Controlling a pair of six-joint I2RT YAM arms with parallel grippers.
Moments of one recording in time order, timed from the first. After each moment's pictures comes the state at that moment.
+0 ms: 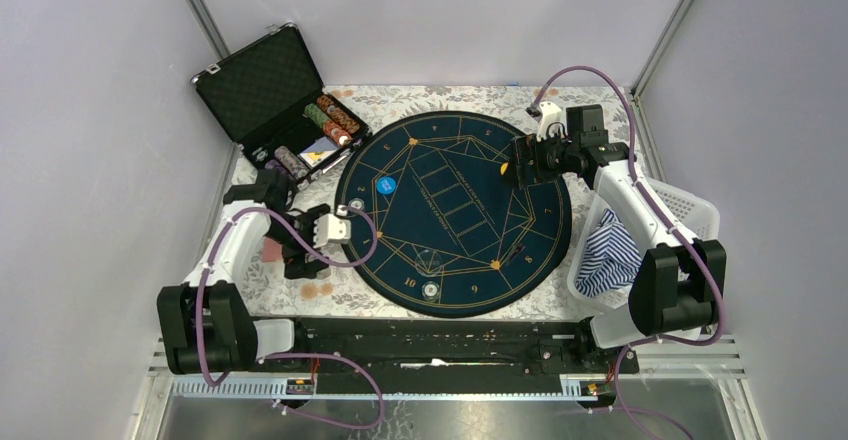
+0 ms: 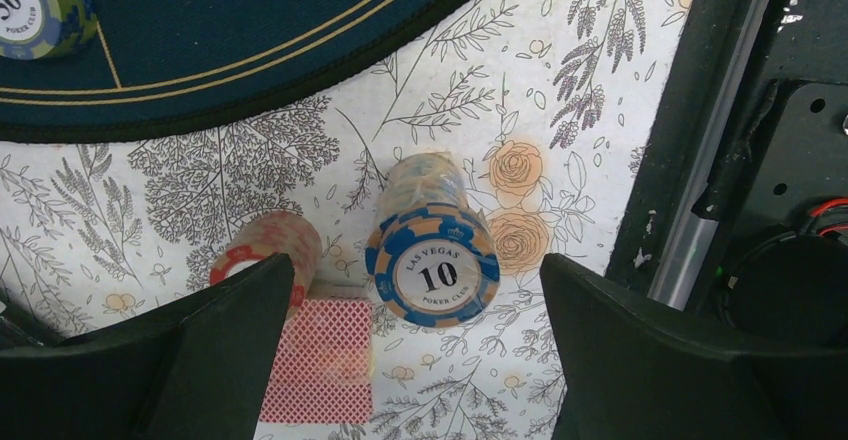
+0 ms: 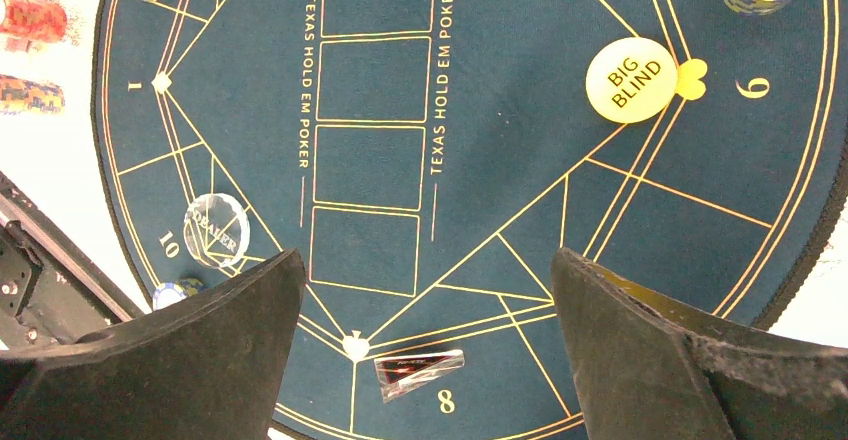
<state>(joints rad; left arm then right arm) 0.05 1.25 0.89 -1.18 0.48 1.51 0.15 1.47 1.17 -0.54 -0.53 -0.09</state>
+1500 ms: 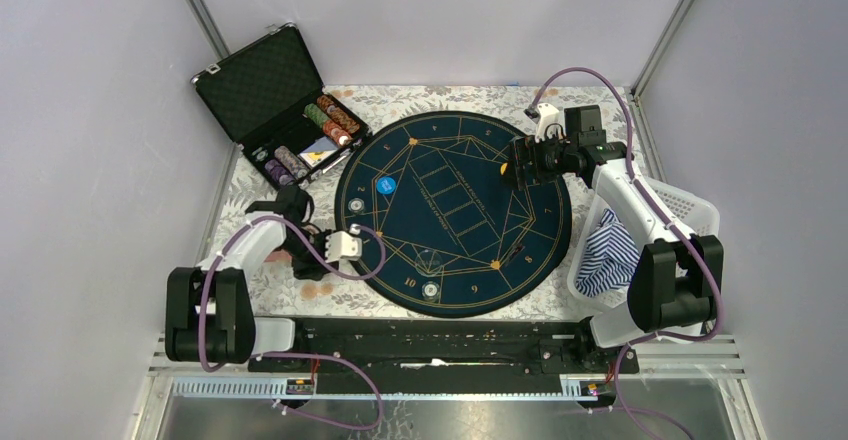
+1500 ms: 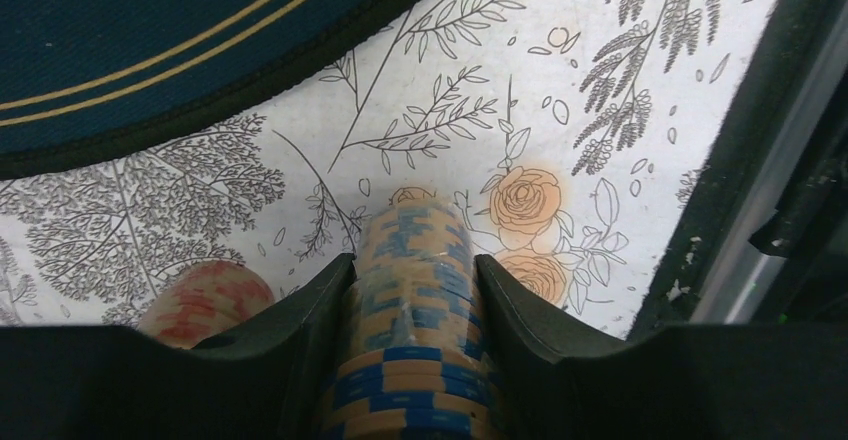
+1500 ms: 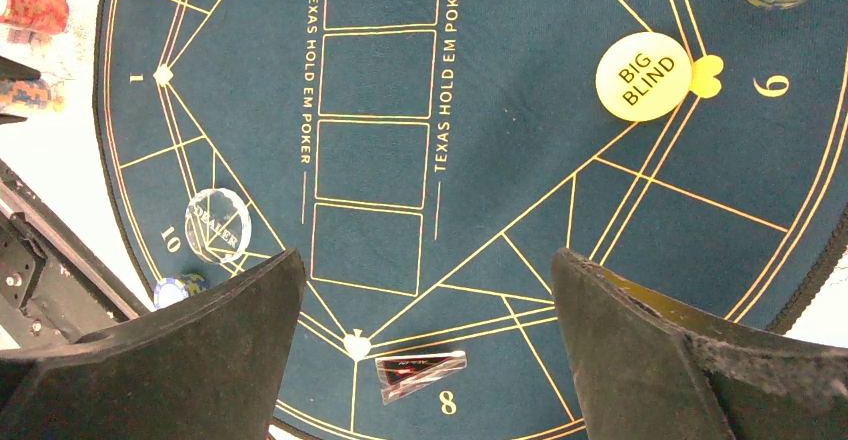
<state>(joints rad) -0.04 1.30 0.69 -0.92 0.37 1.44 0.15 1.49 1.17 -0.54 -0.54 -0.10</state>
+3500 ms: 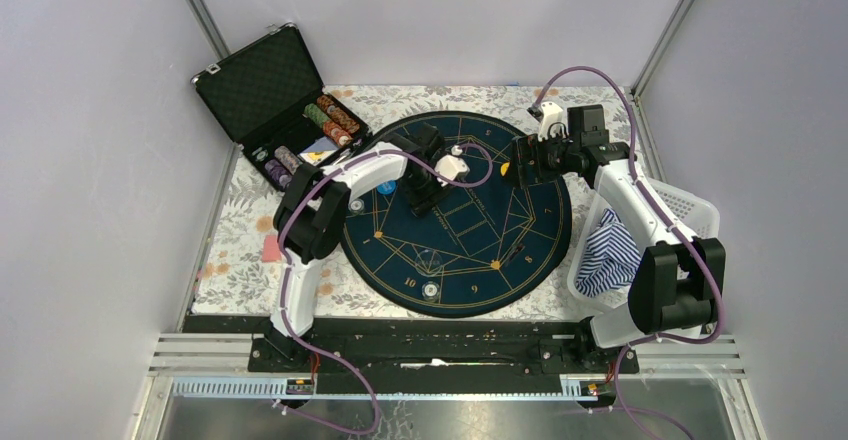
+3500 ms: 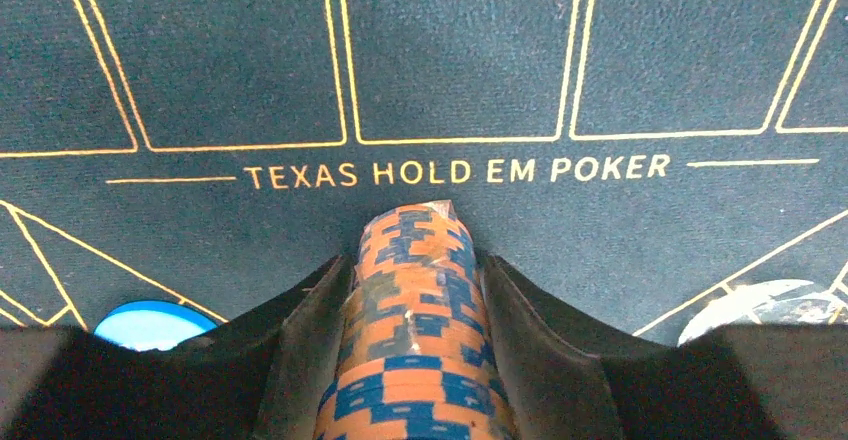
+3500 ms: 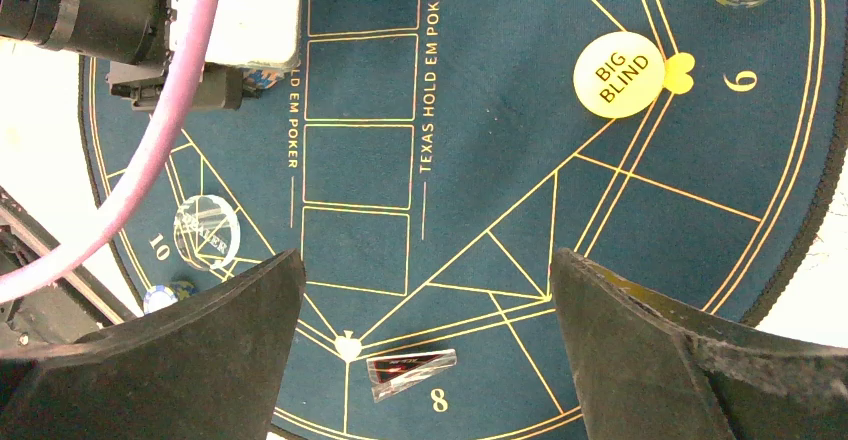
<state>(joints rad) -0.61 2.12 1.63 -0.79 0.18 0.45 0.14 1.48 1.17 -0.54 -0.52 -0.10</state>
